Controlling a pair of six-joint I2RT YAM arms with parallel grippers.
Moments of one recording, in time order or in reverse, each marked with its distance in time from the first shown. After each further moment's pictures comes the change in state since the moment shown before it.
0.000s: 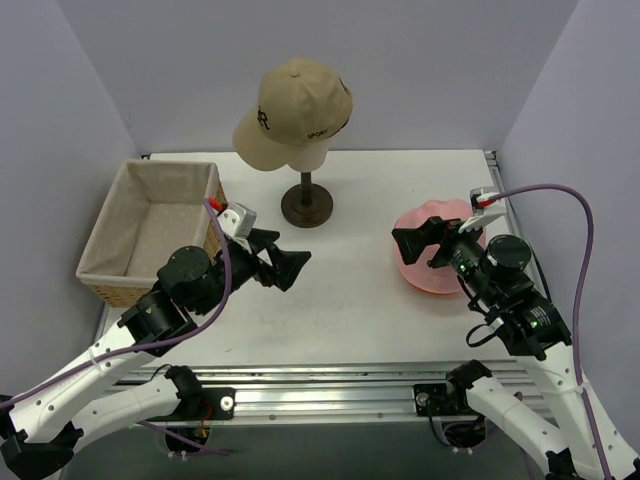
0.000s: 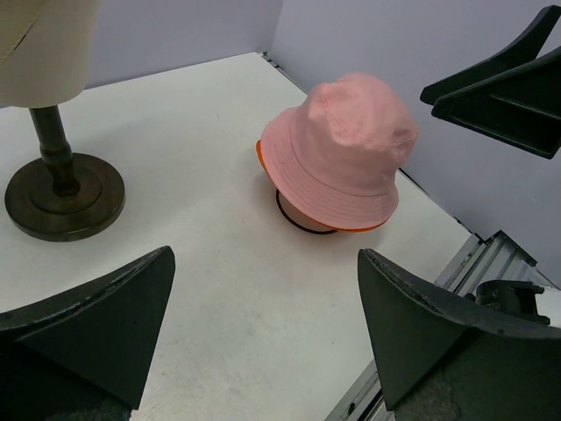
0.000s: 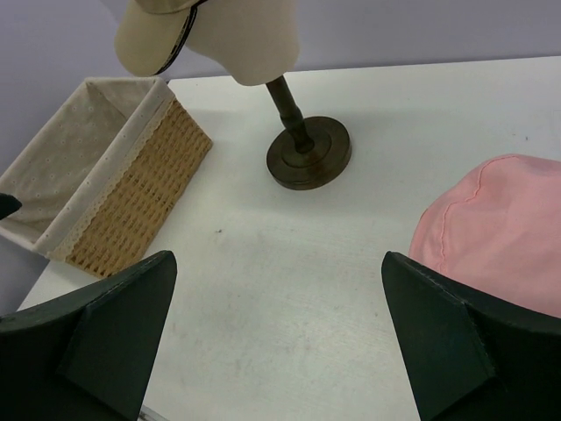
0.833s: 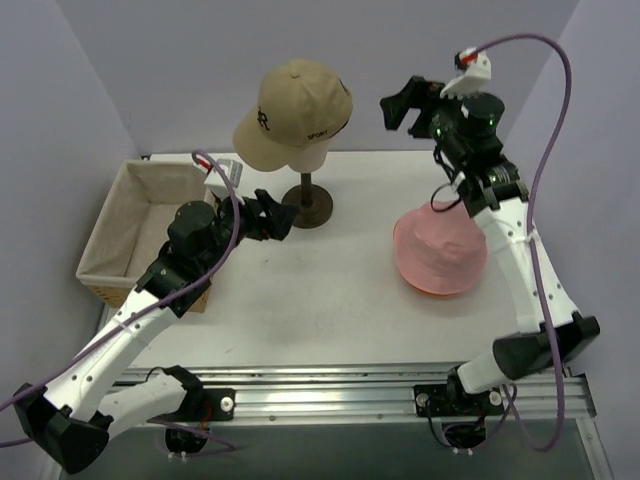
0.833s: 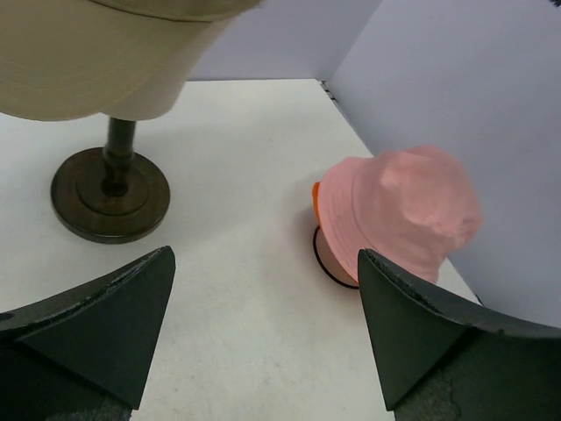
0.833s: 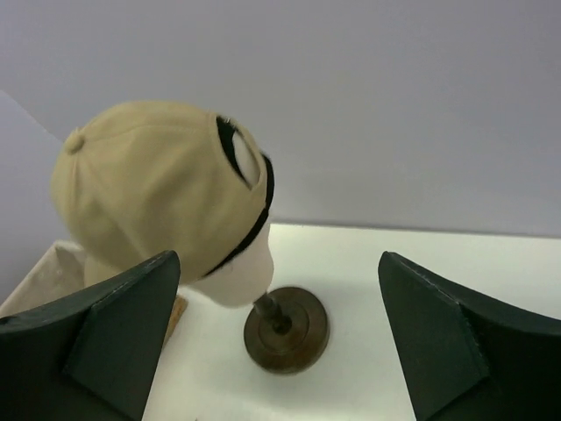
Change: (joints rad) left arm 0.321 0.222 0.109 0.061 0.124 -0.154; right arm -0.154 0.833 0.840 0.143 -0.035 -0.045
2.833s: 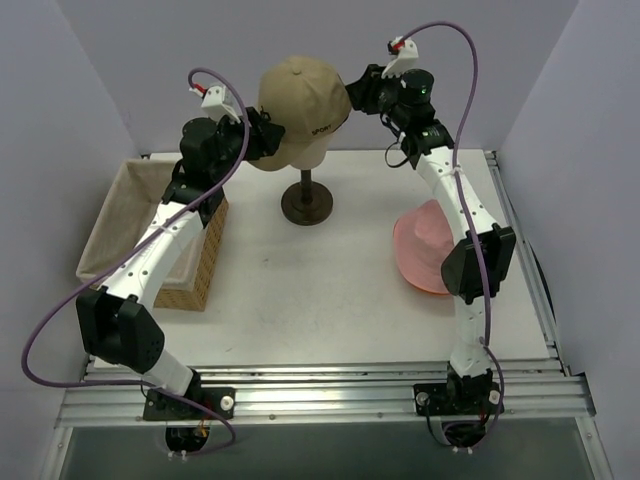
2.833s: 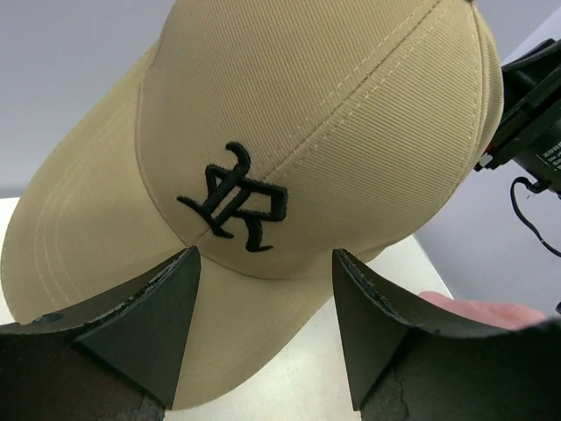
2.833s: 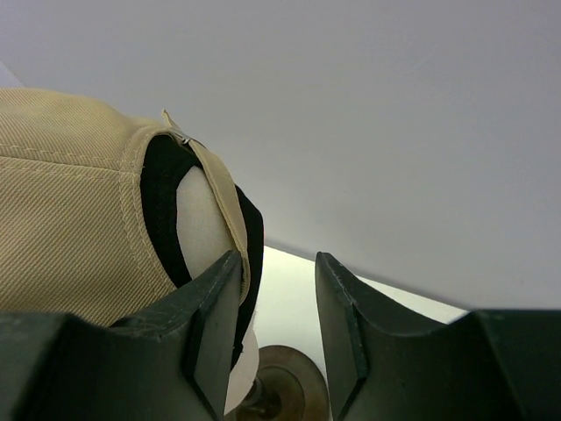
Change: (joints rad) left arm 0.255 0.537 0.460 0.138 0.134 -0.005; right arm 0.018 0.569 0.379 0.183 -0.178 -0.051
